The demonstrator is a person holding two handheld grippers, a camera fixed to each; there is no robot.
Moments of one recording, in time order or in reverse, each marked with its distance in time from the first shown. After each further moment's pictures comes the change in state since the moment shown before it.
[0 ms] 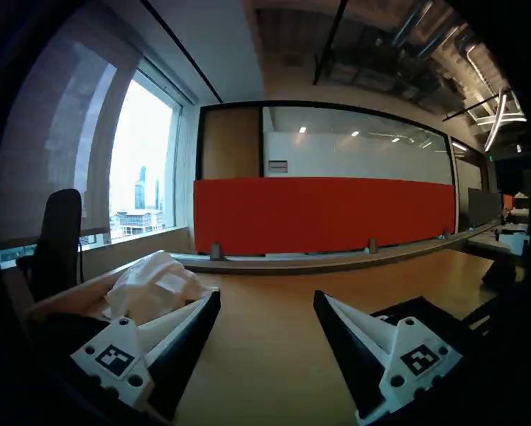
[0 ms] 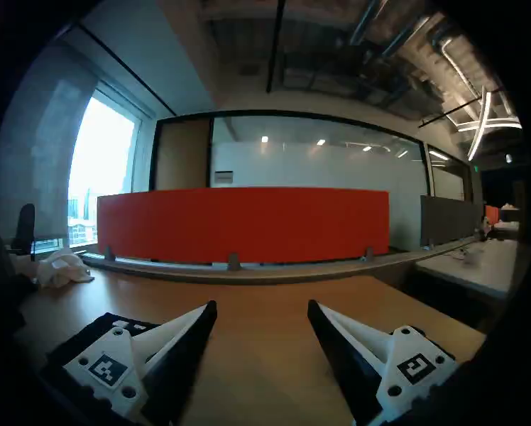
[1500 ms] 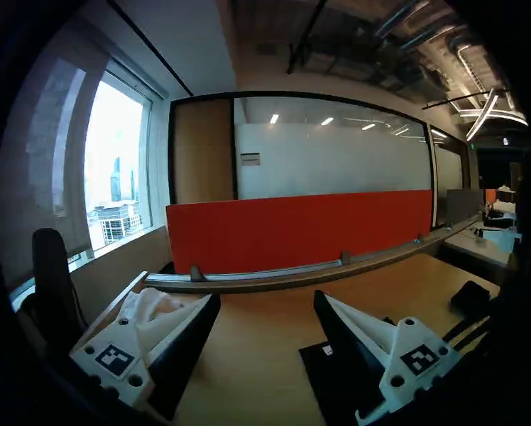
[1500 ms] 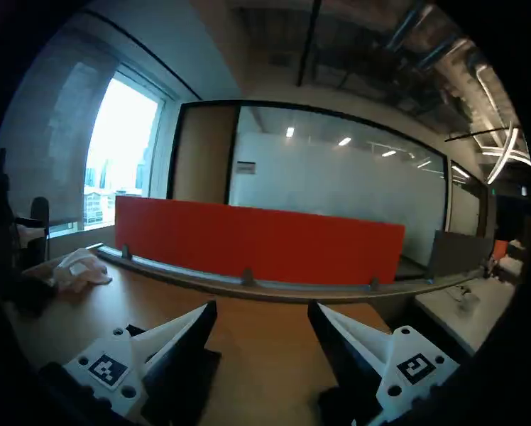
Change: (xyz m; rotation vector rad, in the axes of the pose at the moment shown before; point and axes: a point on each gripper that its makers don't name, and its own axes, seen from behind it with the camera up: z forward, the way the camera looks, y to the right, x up) left arm 0.131 0.033 -0.008 -0.142 -0.104 0.049; right arm 0.125 -0.029 -0.012 0.117 -0.110 -0.128
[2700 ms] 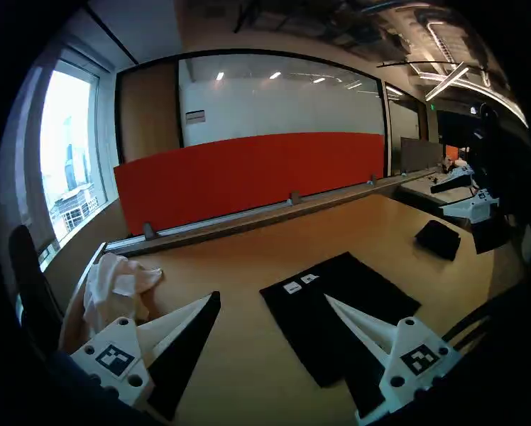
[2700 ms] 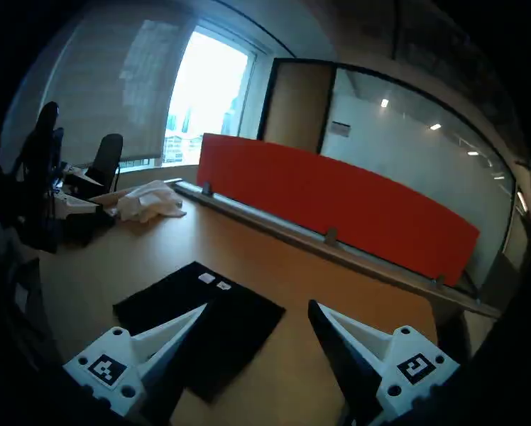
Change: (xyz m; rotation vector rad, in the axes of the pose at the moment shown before) left arm -0.098 0.047 -0.025 -0.246 -0.218 0.099; right arm -0.078 -0.082 -0.016 0.396 -0.223 -0.182
